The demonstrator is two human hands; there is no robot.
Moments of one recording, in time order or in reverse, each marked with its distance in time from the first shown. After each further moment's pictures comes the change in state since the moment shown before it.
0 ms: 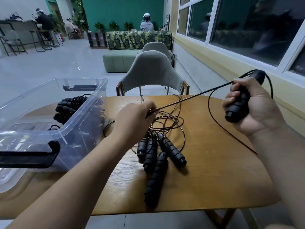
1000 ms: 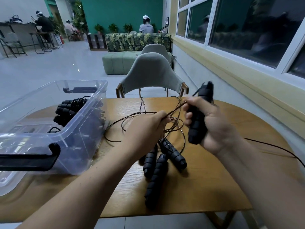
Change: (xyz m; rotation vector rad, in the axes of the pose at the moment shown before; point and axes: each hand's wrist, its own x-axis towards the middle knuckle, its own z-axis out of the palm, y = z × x) left_hand -0.011 0.027 0.011 -0.060 -0.103 0.062; right_hand -0.038 0.064 0.044 -0.211 -0.175 0.110
